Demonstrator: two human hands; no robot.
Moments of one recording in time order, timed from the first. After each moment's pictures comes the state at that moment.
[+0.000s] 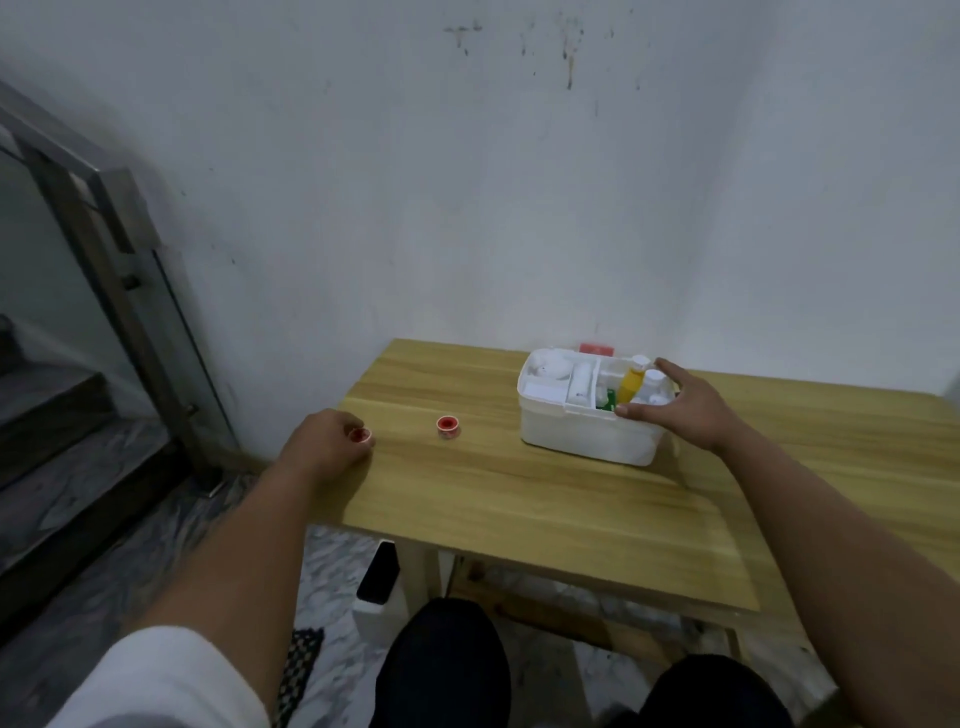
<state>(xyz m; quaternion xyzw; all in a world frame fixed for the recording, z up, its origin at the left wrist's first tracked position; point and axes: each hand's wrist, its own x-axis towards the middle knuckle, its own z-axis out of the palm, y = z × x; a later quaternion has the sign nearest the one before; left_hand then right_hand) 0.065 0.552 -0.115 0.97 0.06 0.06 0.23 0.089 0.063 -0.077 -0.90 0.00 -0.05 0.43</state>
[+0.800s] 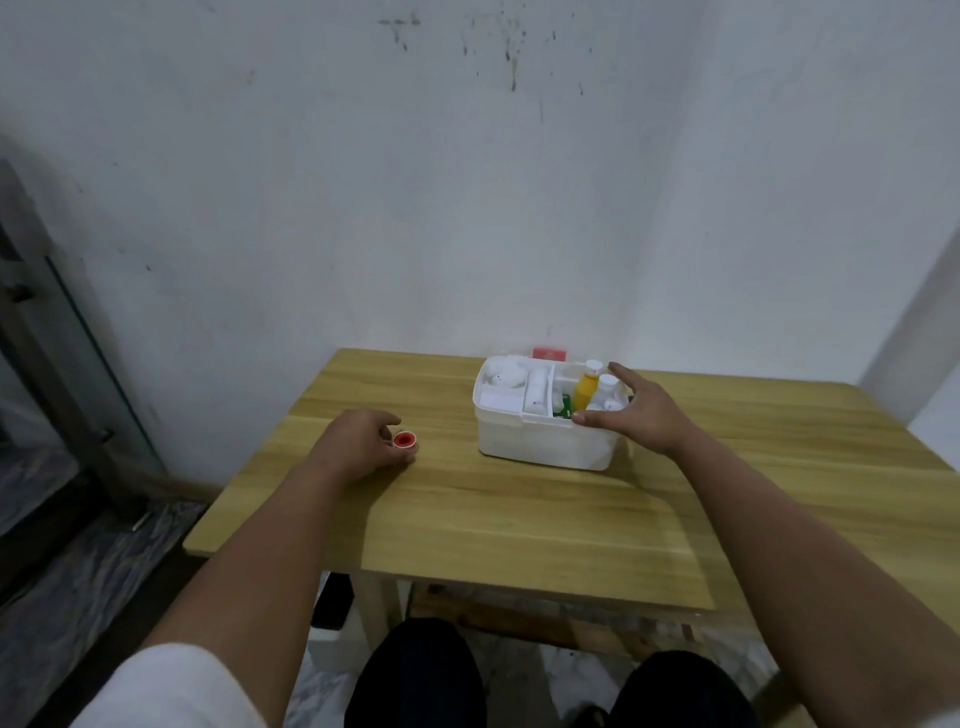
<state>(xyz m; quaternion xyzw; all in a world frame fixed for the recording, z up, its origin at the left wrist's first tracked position) 0.114 0.468 -0.114 0.96 -0.05 0.02 0.26 0.087 0.065 -0.077 -0.90 0.01 -0.05 0.43</state>
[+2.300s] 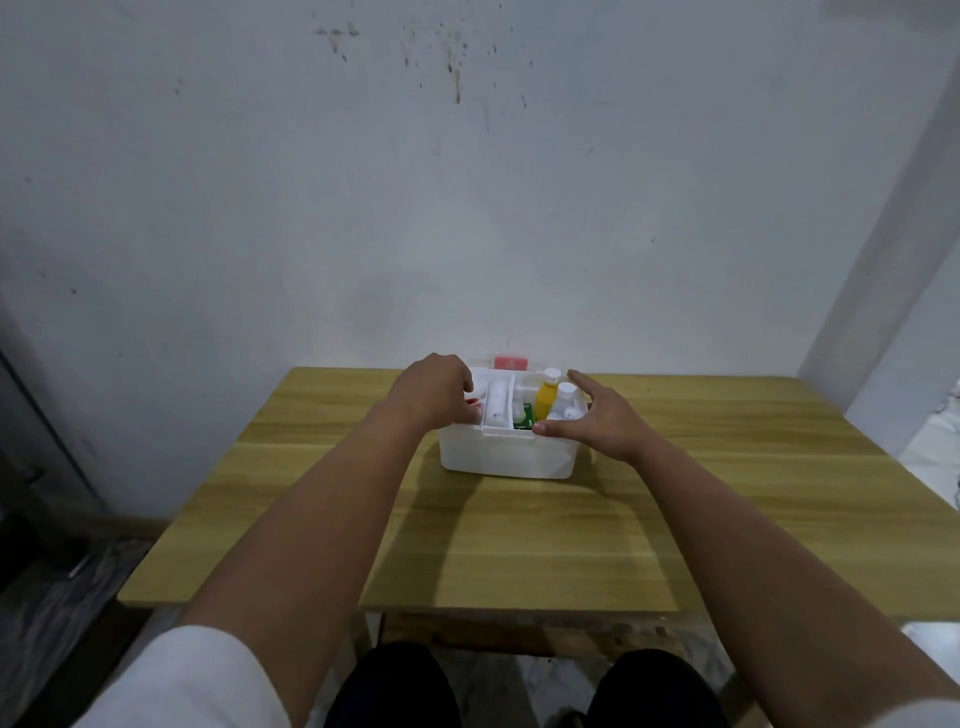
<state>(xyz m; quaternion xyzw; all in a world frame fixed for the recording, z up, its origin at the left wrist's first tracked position) 0.144 0.324 -0.034 0.96 -0.22 0.09 0.13 0.087 0.063 -0.080 -0.90 0.02 -0.05 0.44</state>
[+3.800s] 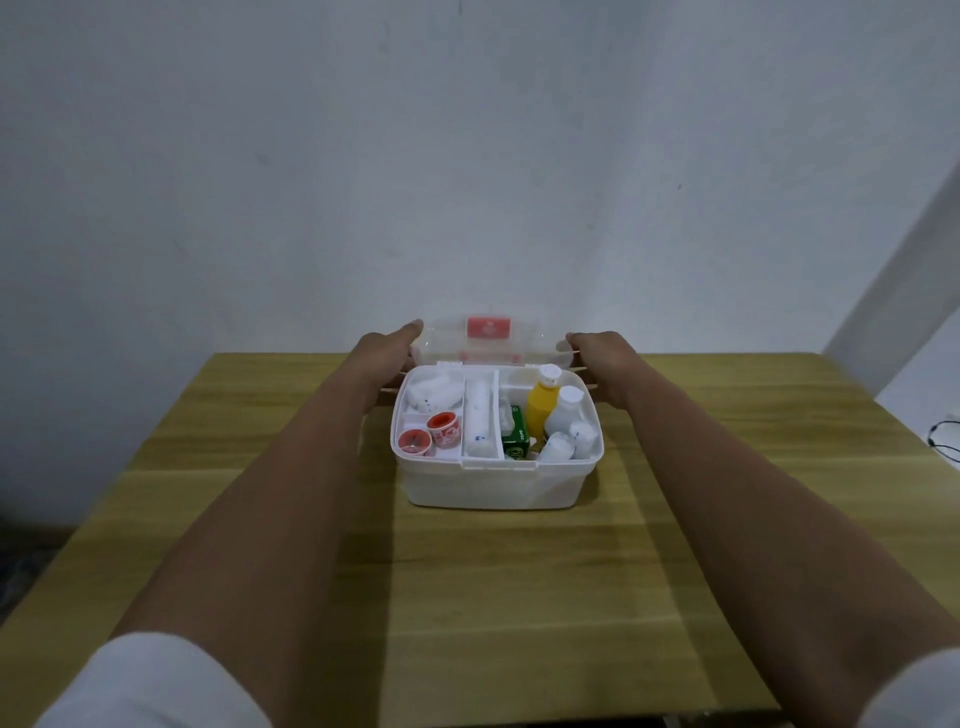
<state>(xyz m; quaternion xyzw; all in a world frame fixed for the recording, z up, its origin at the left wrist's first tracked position) 0.261 0.321 -0.070 0.80 0.07 -0.14 0.58 0.218 0.040 -0.076 -0.75 0.25 0.00 0.61</state>
